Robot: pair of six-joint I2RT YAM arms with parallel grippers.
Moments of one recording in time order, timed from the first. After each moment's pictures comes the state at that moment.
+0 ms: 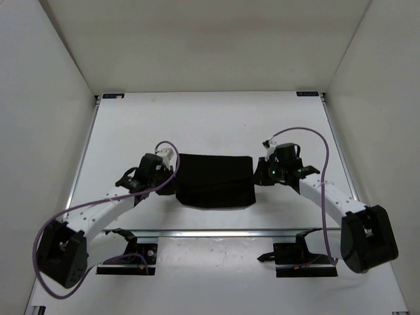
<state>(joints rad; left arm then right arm) -0.49 1.04 0.53 -0.31 0.18 -0.47 0.34 1.17 0.59 -0.26 -0.40 0.33</state>
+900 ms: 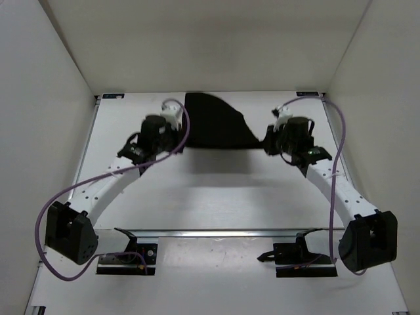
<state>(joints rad) -0.44 1.31 1.09 -0.24 0.11 -0.23 0.24 1.23 0.98 -0.25 -0.23 0.09</state>
